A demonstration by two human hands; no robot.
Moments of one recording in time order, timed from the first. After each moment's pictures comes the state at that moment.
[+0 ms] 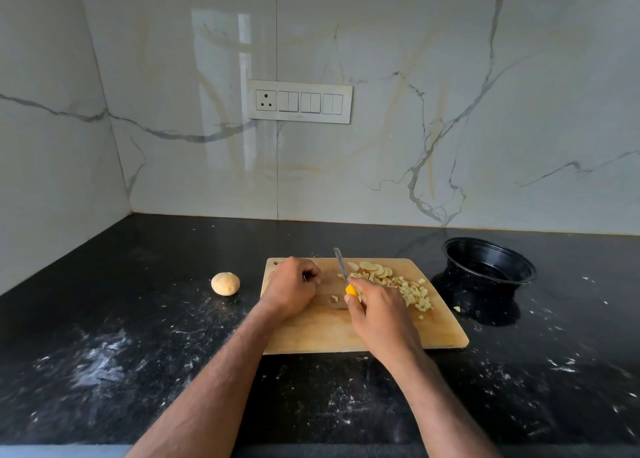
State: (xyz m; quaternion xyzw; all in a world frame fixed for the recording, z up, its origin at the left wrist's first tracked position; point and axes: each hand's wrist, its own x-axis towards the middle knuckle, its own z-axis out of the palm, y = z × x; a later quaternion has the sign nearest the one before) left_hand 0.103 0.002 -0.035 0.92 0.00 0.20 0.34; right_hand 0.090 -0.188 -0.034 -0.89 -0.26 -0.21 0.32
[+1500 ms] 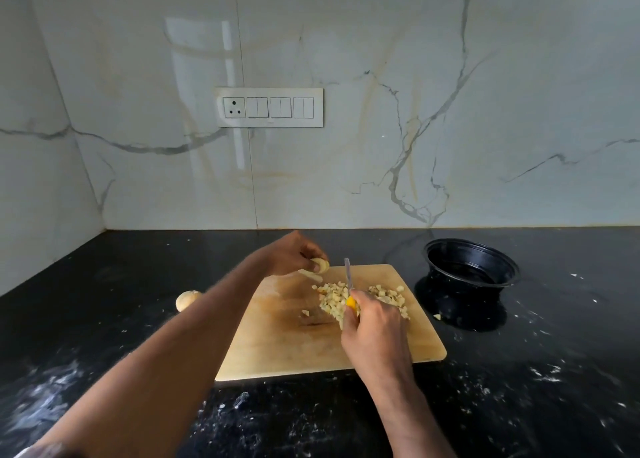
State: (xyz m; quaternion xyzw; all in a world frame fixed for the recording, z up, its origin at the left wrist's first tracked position) left_hand 0.206 0.004 0.011 0.93 -0.13 0.02 0.33; right_hand 0.096 -0.213 -0.040 -0.90 -0.16 -0.24 0.32
